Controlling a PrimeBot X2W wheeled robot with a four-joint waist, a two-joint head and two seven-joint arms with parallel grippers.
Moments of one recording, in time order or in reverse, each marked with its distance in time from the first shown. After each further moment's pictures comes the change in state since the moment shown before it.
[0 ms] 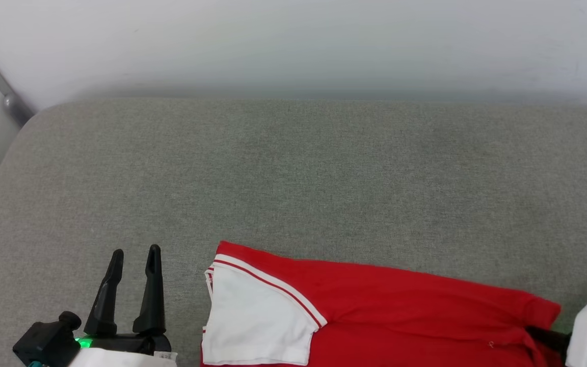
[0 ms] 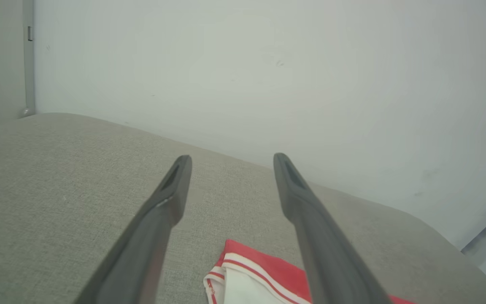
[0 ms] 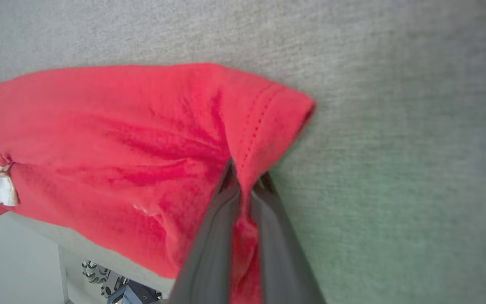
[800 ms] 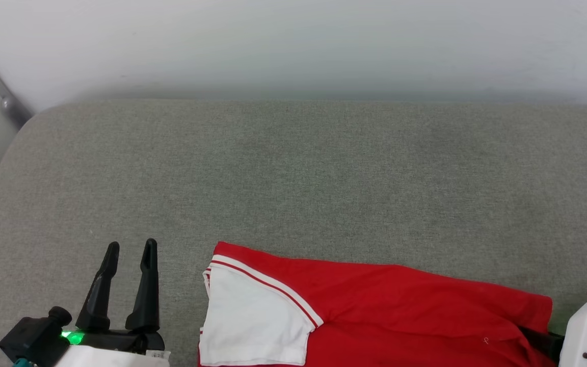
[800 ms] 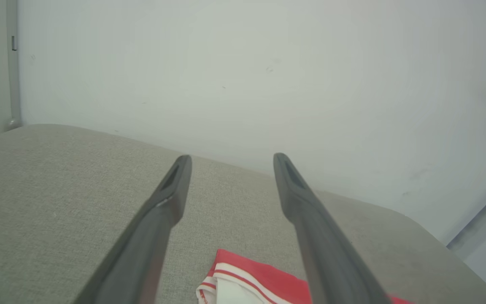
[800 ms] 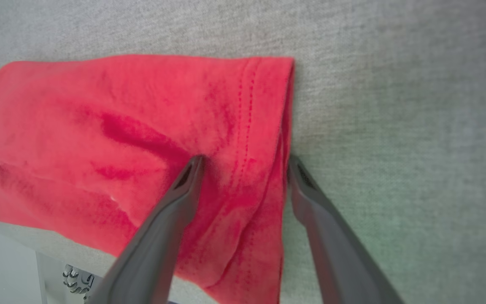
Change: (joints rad) left arm 0.006 0.124 -0.078 -0.076 -0.105 0.077 0.000; right arm 0.045 0.022 -0.044 -0.055 -0.083 -0.001 0.011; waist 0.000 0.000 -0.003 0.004
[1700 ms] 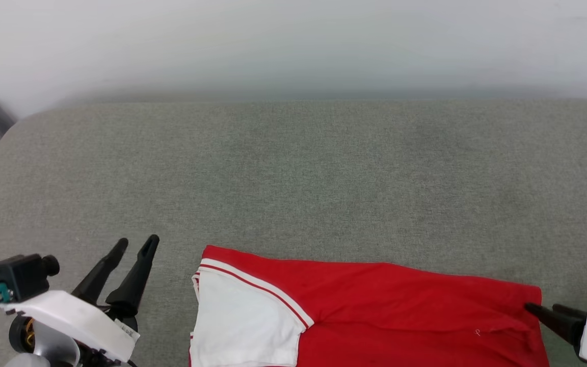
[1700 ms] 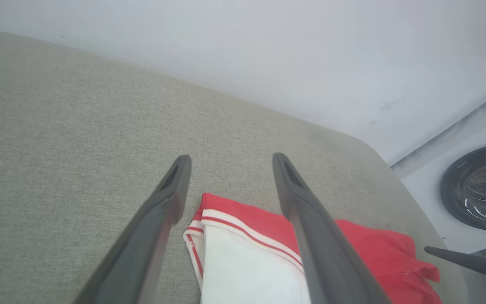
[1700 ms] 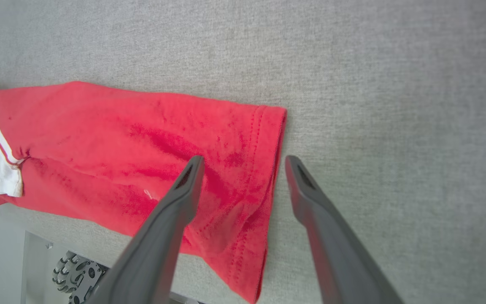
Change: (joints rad) left arm -0.156 0.413 -0.240 0.011 -0.530 0.122 0.257; right arm -0.016 -0.160 0.088 -0.159 0.119 0.000 -0.047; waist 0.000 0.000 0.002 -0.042
